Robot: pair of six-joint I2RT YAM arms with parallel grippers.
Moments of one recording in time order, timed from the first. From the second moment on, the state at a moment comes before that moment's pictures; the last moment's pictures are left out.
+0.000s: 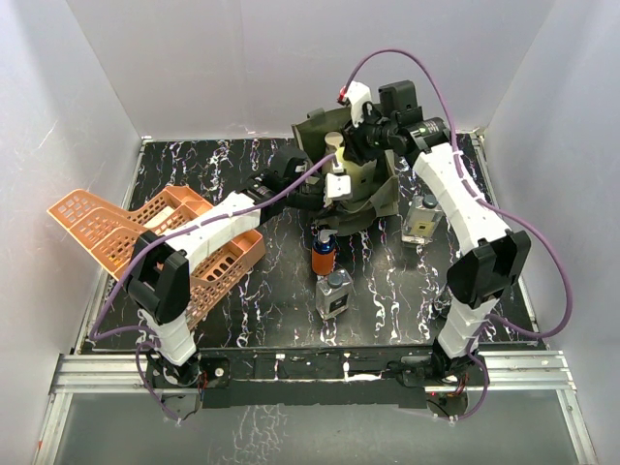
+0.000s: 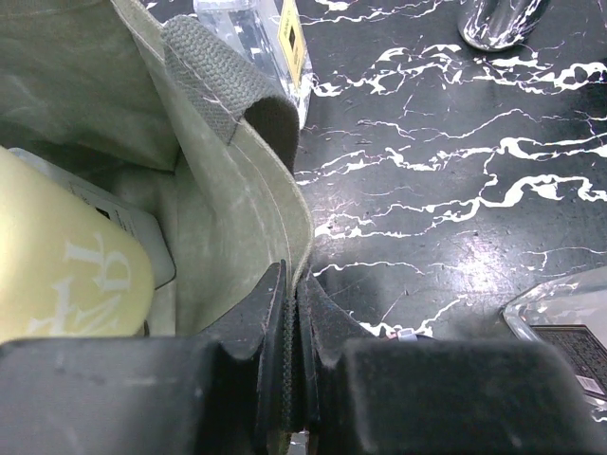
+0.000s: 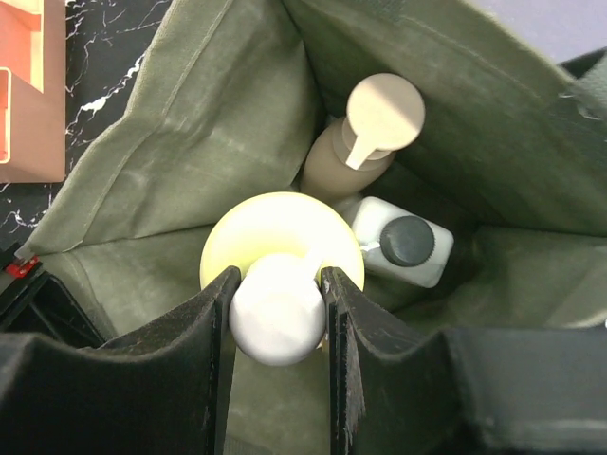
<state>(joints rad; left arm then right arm) -0.66 1.76 1.44 -0.26 0.75 0.65 0.35 1.78 1.98 -0.81 -0.33 -0.36</state>
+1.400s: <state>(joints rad) -0.64 1.75 1.48 -0.22 0.75 0.53 0.41 1.97 1.78 -0.45 -0.32 -0.33</state>
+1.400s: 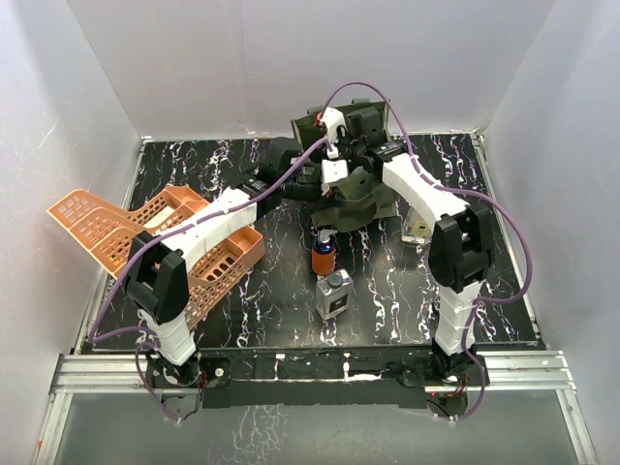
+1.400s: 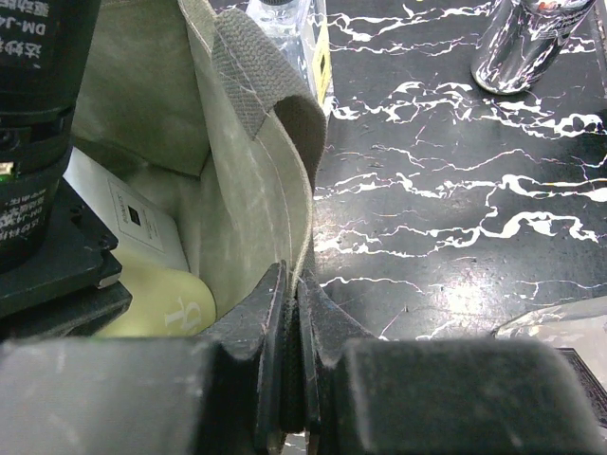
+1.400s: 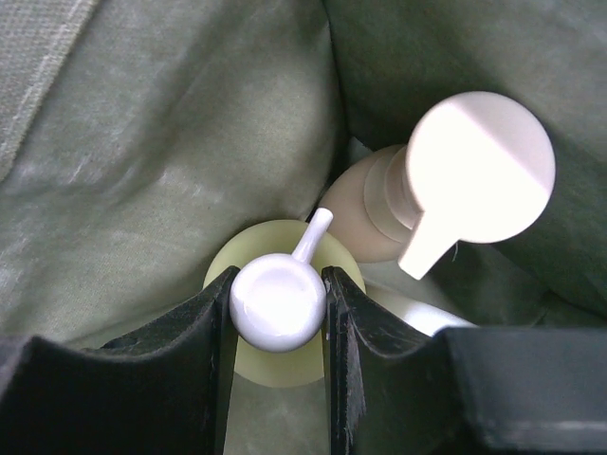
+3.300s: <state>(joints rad) -0.64 1.73 1.59 -0.50 0.78 0.77 0.37 1.90 1.51 -0.18 -0.48 -0.40</state>
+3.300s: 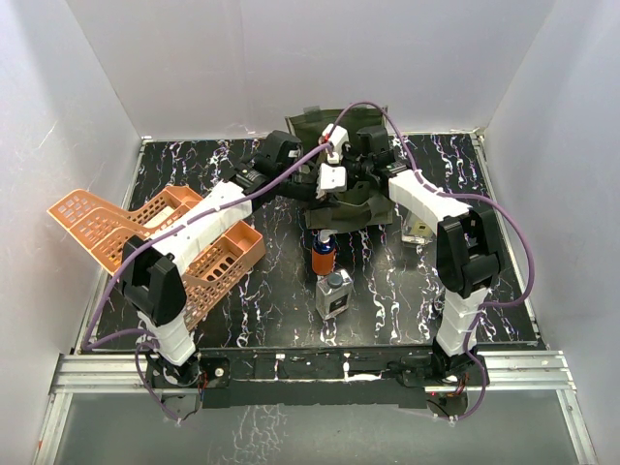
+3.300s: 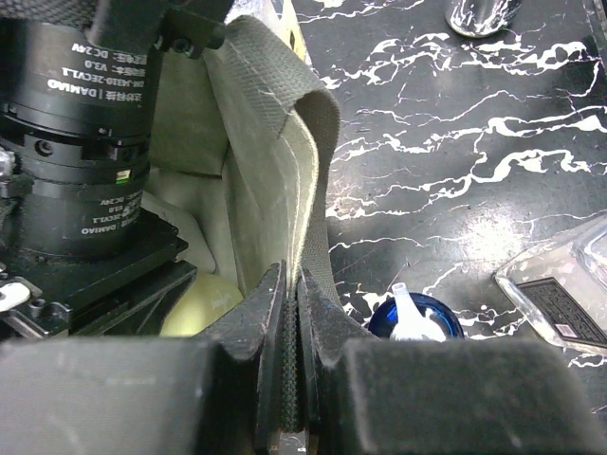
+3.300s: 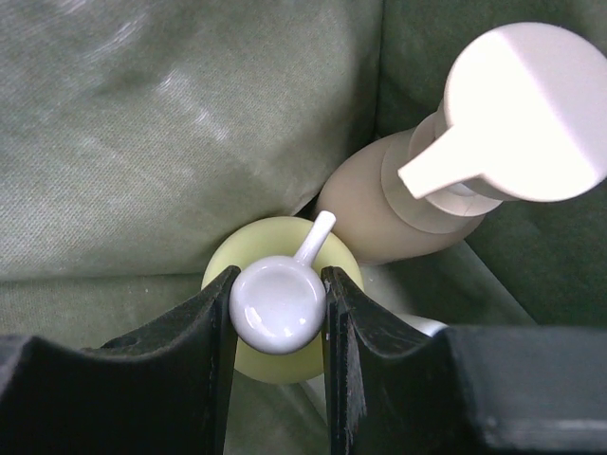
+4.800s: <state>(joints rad) -0.64 1.75 1.55 -0.31 0.75 0.55 0.05 1.36 1.75 -0.86 -0.46 -0.47</state>
